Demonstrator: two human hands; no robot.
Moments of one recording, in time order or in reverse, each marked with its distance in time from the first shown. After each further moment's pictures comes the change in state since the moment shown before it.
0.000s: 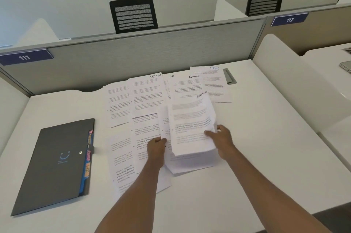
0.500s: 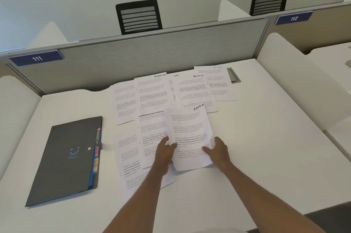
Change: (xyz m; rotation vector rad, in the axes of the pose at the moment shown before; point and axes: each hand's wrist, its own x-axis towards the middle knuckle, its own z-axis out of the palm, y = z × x) left_hand -0.041 -0.012 -0.012 0.090 -0.172 0.049; right_hand -0.023 0.064 0.012 -0.534 -0.019 -0.134
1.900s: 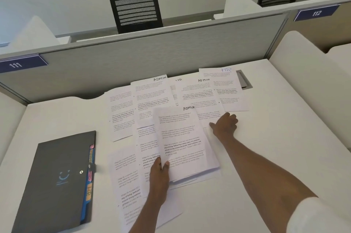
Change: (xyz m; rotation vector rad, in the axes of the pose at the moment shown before) left_hand 0.045 -0.022 -0.022 0.068 0.156 0.121; right_hand 0.172 -0.095 0.007 -0.472 0.222 0.150
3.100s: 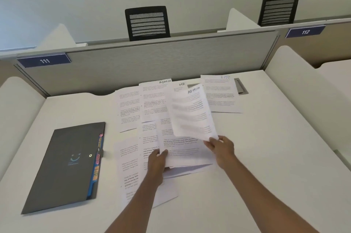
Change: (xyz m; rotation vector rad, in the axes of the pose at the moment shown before) left_hand -0.023 0.033 -0.011 -0.191 0.029 -0.215; right_hand -0.131 0.052 -0.031 1.446 -0.298 0.294
